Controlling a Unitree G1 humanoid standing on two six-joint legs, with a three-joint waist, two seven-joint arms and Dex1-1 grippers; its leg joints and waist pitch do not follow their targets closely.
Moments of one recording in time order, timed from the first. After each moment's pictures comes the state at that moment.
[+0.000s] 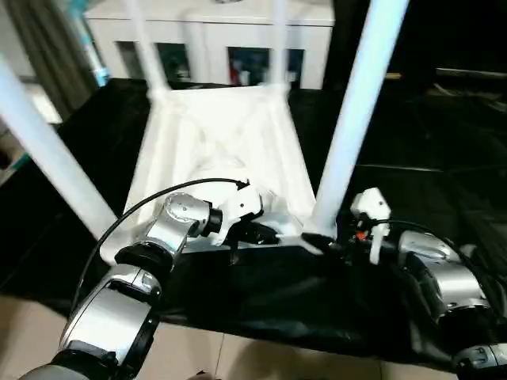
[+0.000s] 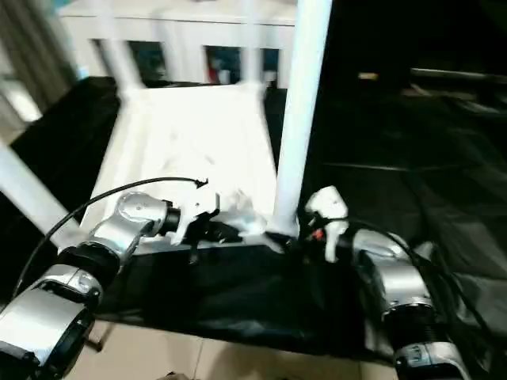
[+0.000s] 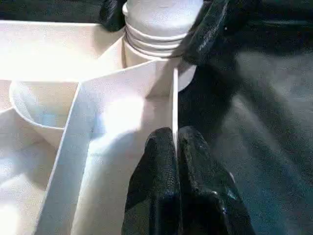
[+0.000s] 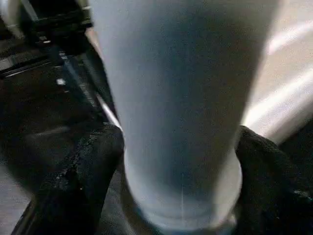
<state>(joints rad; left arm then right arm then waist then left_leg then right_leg) -0.80 0.21 -0.25 1.03 0.07 -0.18 -1.29 -0.40 -0.40 0.09 0.51 0.21 0.06 1.09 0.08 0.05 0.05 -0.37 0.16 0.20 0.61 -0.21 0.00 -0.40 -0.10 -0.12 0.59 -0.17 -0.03</state>
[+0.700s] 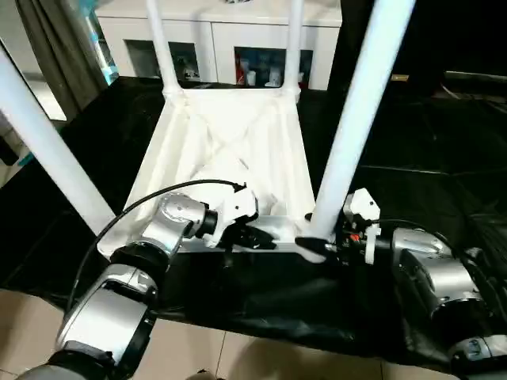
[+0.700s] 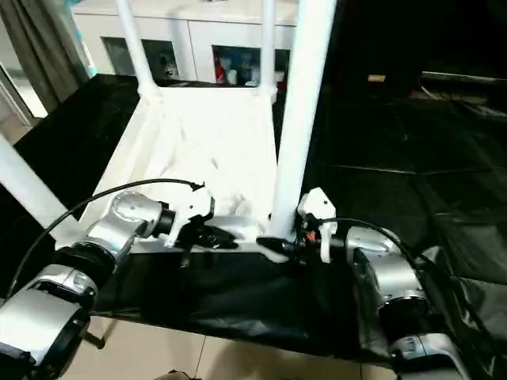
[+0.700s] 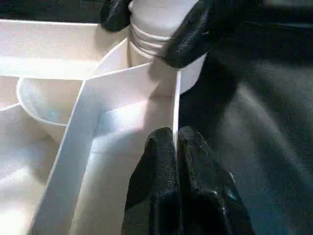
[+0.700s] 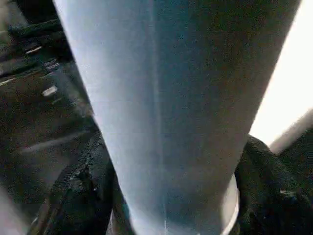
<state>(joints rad) -0.81 0.18 -0.24 1.06 0.09 -0.18 -1.12 -0.44 -0.30 0.05 0.60 0.17 0.03 0.85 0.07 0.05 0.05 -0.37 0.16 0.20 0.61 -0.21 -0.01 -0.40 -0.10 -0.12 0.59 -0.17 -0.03</state>
